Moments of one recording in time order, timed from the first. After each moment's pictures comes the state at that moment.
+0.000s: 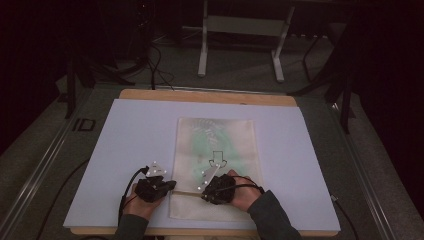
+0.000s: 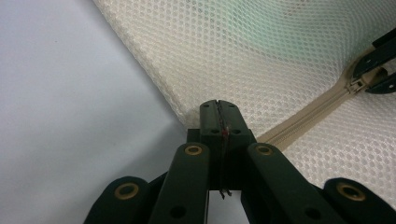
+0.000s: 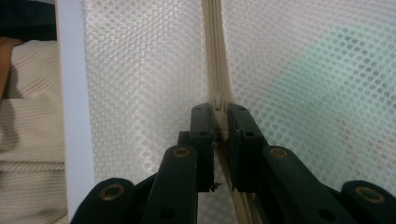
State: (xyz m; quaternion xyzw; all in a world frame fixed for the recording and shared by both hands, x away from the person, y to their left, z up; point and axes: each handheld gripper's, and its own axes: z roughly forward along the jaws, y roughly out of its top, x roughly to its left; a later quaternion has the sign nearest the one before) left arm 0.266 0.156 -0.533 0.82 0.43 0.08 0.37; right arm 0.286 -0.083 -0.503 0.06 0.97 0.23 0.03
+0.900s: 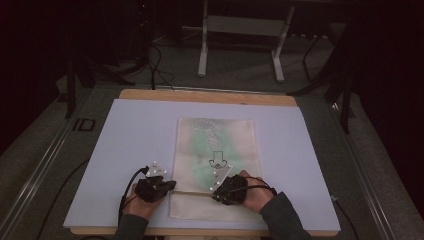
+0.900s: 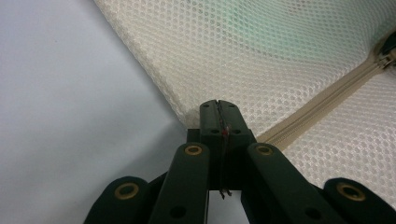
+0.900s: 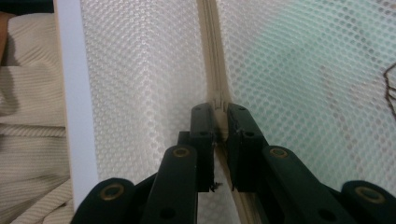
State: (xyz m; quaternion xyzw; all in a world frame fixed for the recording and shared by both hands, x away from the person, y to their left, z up) left arm 0.265 0.156 -0.533 0.82 0.43 0.08 0.37; right arm 0.284 -0.114 -0.497 0.07 0.97 0.23 0.04
